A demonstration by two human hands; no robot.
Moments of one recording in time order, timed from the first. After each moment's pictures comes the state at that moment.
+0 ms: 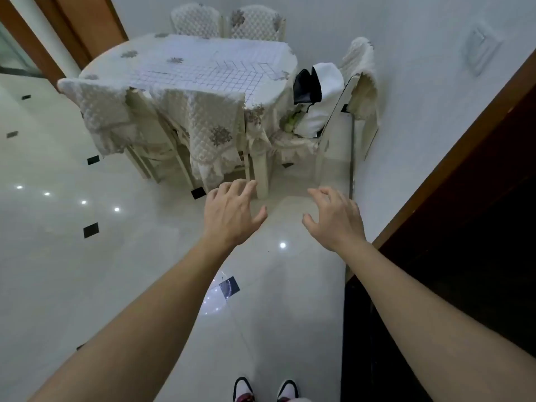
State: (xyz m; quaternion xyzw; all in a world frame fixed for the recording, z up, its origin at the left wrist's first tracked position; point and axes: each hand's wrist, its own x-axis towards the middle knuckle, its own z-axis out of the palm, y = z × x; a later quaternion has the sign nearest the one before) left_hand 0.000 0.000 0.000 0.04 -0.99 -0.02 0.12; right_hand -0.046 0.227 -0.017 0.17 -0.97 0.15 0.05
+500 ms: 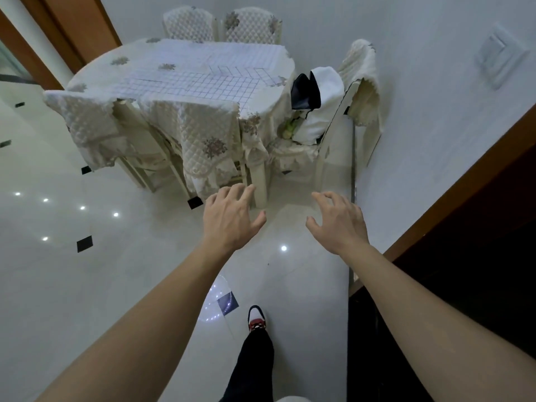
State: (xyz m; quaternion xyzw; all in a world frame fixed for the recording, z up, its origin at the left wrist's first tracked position) left_hand -0.085 -0.011 -0.011 0.03 -0.99 -0.02 0.12; right_hand -0.133 0.226 -0.030 0.15 -0.98 0.14 0.02
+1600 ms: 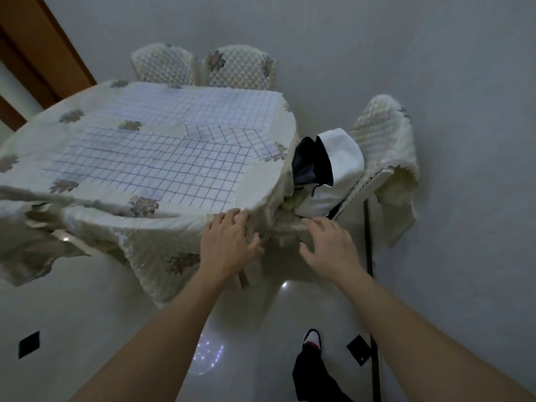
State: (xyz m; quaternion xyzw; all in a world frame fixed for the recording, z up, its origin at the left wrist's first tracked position) left_hand -0.582 -0.111 -0.048 0.06 -0.99 -0.06 0.09; right_hand -0.626 0.120 -0.069 0.17 -0.98 0.14 -0.01
